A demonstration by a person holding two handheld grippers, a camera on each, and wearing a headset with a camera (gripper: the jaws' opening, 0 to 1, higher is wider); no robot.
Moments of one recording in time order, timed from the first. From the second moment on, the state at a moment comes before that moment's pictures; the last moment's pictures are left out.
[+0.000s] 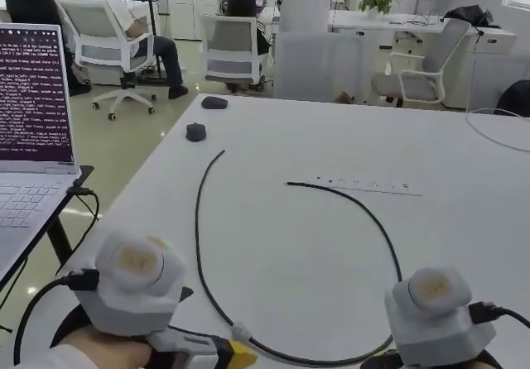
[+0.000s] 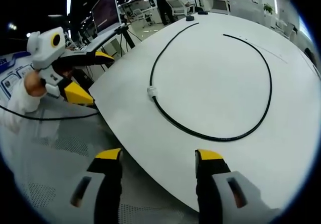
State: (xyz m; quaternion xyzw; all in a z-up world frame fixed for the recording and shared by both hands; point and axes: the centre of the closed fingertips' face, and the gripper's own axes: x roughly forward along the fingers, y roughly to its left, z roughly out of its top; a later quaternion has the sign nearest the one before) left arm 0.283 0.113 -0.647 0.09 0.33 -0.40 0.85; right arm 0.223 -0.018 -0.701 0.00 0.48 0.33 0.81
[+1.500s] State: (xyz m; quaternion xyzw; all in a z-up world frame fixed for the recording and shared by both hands) left arm 0.280 0.109 -0.647 0.10 0.33 -0.41 0.85; right arm 0.224 -0.026 -0.702 -0.02 0.49 0.33 0.81
